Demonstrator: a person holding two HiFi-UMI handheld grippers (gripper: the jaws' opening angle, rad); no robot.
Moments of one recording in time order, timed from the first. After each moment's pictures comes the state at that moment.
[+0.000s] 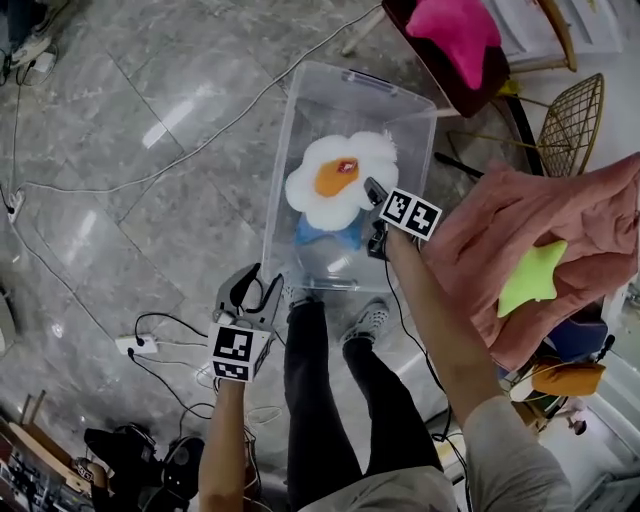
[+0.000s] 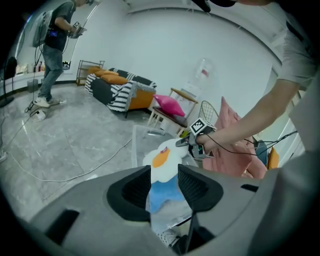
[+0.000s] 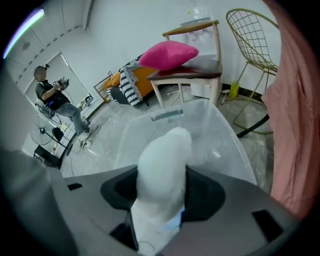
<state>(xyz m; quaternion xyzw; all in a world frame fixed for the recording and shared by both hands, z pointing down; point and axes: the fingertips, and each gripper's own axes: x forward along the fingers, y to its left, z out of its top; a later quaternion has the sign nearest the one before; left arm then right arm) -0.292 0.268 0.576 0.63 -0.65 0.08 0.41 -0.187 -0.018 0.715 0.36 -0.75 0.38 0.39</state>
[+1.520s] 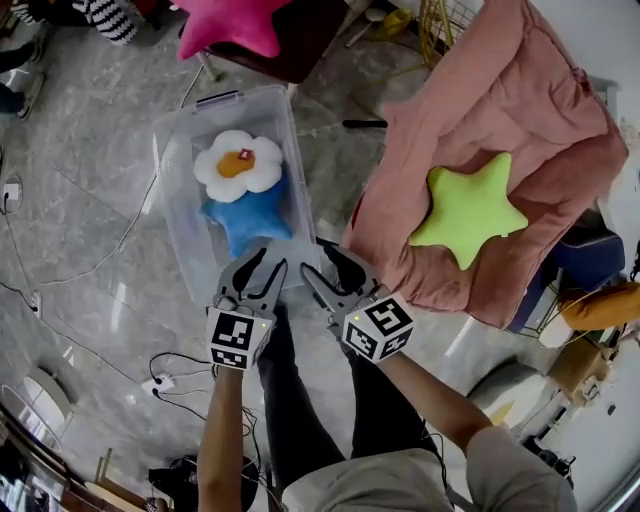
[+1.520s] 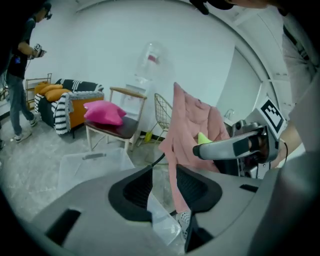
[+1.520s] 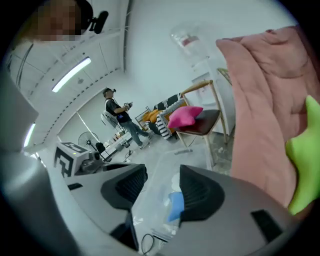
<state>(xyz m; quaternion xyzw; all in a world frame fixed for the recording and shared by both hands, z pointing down) -0.046 0.048 0.481 0.77 -0.54 0.15 0.32 0.014 0.022 0.459 0.24 -0.89 0.34 0.20</state>
